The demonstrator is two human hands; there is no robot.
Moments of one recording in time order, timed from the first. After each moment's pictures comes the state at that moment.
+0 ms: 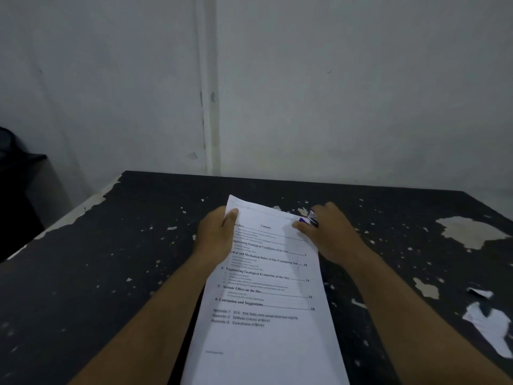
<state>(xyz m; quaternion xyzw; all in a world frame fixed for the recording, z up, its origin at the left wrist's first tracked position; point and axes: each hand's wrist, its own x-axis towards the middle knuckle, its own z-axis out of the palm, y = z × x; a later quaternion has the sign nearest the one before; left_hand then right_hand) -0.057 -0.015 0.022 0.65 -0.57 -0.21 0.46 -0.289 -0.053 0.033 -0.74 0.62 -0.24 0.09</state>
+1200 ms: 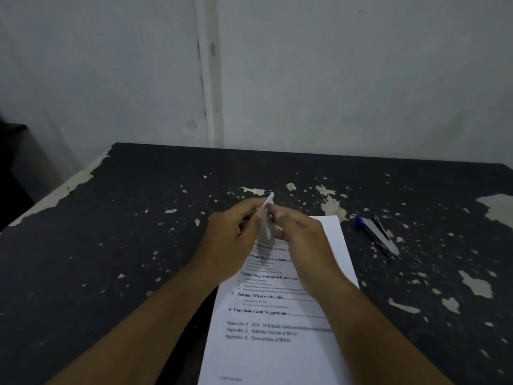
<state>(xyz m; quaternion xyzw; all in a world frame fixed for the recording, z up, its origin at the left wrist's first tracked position) -0.050 -0.010 -0.005 0.48 -0.68 -0.25 0.49 -0.198 -0.015 0.002 -0.52 0.49 -0.48 0.51</state>
